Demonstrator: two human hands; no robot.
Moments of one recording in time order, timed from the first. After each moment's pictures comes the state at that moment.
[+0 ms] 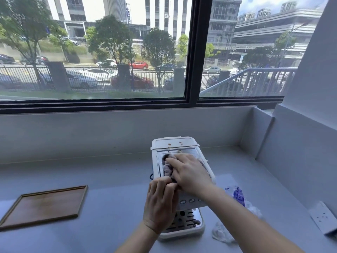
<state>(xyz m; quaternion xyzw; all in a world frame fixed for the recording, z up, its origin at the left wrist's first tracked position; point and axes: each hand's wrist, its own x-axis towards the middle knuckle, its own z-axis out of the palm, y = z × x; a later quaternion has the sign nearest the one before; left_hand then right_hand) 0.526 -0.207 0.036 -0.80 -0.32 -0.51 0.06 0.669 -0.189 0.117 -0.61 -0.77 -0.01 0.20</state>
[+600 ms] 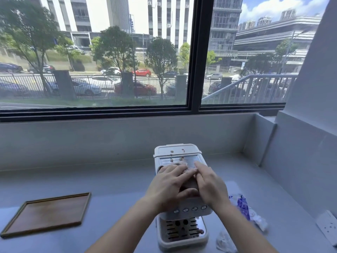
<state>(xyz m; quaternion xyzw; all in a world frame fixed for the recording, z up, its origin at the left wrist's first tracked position) 0.529 -0.171 0.117 -0.92 -0.33 -0.20 -0.01 0.700 -0.215 0.108 -0.70 -0.61 0.09 0.36</state>
